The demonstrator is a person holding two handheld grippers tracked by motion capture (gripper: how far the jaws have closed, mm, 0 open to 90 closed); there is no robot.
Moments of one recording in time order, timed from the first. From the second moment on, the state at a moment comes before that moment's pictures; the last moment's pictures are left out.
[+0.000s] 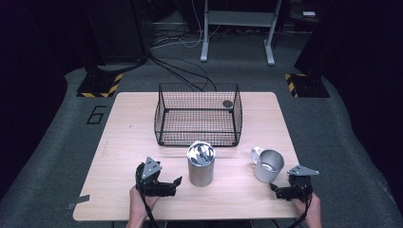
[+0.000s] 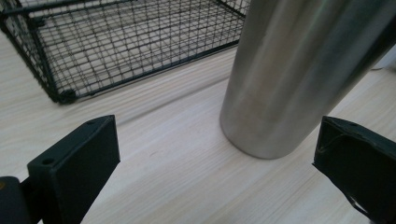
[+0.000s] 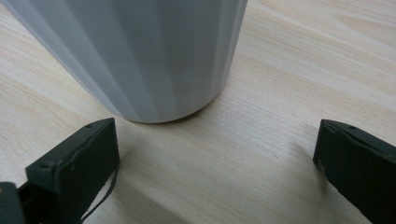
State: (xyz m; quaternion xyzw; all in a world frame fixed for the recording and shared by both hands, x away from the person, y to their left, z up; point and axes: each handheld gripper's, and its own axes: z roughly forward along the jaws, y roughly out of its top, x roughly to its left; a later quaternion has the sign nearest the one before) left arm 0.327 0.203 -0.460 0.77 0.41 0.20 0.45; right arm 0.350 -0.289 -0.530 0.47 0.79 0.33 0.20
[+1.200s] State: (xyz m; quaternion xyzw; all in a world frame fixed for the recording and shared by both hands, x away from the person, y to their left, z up) left arm 0.351 0.149 -0.423 0.78 0.30 0.18 0.52; right arm 0.350 -0.289 -0.530 0.48 0.79 0.33 0.20
